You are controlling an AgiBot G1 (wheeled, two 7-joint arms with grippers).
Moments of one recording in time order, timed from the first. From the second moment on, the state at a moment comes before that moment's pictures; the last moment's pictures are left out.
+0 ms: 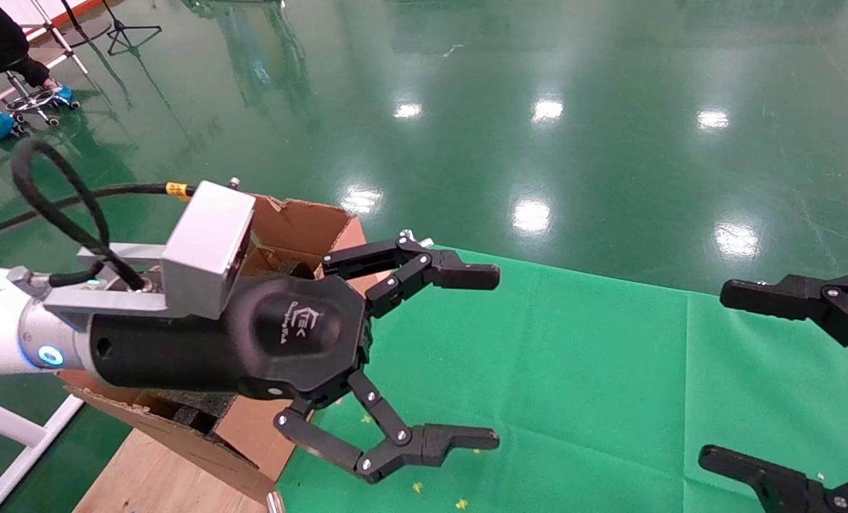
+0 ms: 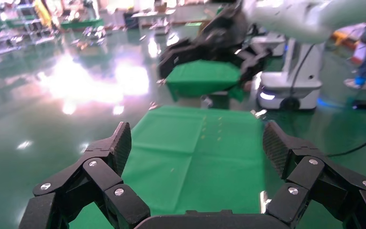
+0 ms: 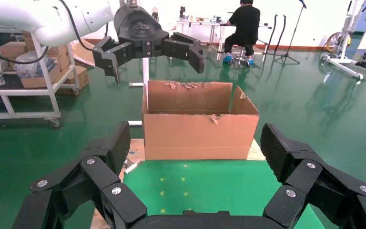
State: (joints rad) left arm -1.07 0.61 0.27 -1.29 0.72 1.50 -0.19; right arm 1.08 -0.59 -0.32 1.26 -0.70 -1.48 0.16
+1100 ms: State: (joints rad) left arm -1.07 0.61 0.28 -1.28 0.73 1.50 -0.19; right arm 1.08 -0.59 -0.32 1.26 -0.70 -1.48 0.16
